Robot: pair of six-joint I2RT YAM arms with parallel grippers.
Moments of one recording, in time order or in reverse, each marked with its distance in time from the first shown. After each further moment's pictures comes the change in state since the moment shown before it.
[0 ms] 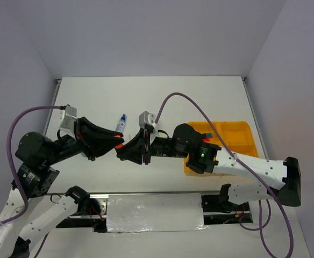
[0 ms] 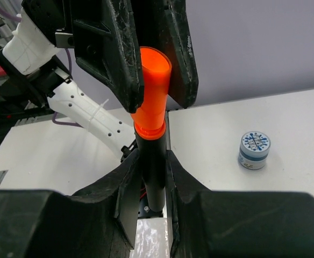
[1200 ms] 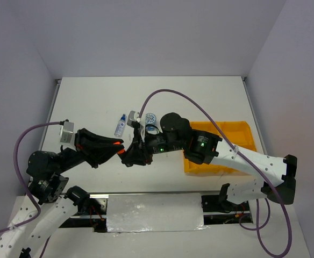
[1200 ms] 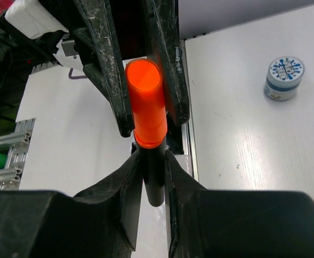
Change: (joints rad) left arm 0.010 -0.174 -0.350 0.345 -0.002 -0.099; right arm -0.044 0.076 0.233 -0.467 -0.117 0.024
